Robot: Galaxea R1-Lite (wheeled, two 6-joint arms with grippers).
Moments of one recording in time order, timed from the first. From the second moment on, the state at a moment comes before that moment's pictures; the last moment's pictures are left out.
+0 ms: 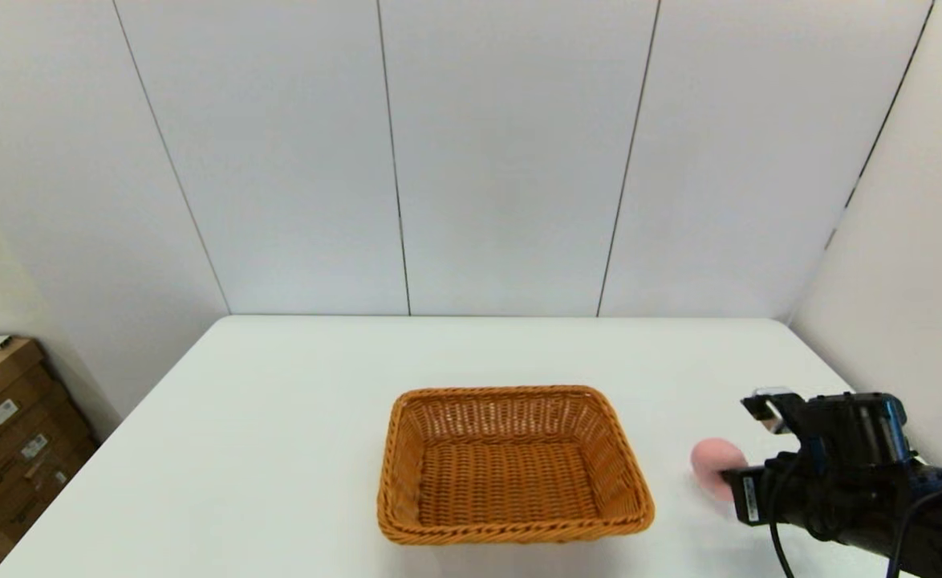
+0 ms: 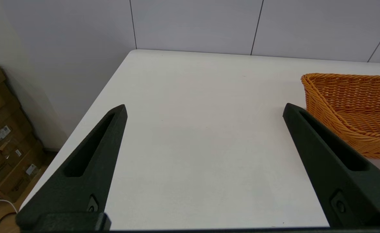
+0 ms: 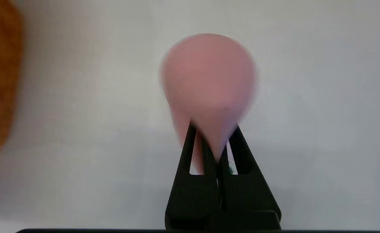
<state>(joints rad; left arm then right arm) 0.00 0.00 0.00 0.00 0.04 -0.07 0.10 1.95 -0.25 -0.93 0.02 0.02</state>
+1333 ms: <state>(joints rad) 0.00 0.00 0.00 0.00 0.04 -0.08 0.77 1.95 -0.74 -0.58 -0.09 0.15</state>
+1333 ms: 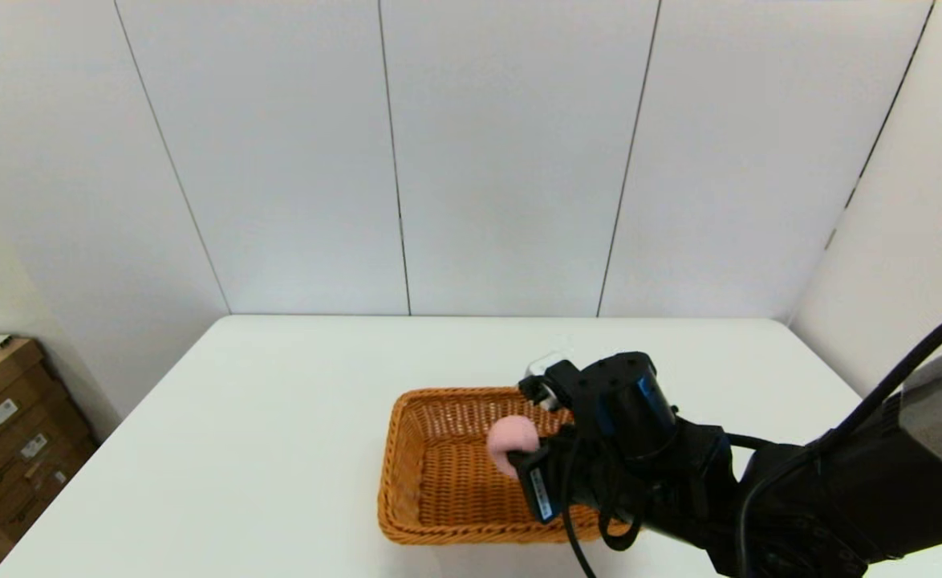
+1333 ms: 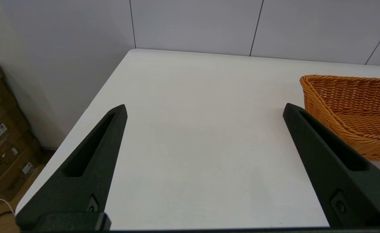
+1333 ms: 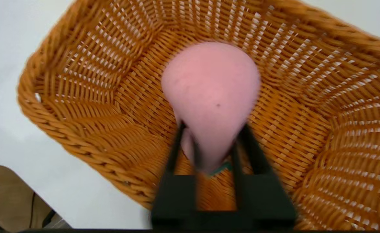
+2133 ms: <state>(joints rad) 0.00 0.00 0.00 0.00 0.04 -0.08 0.63 1.36 -0.64 -0.52 -0.09 0.11</state>
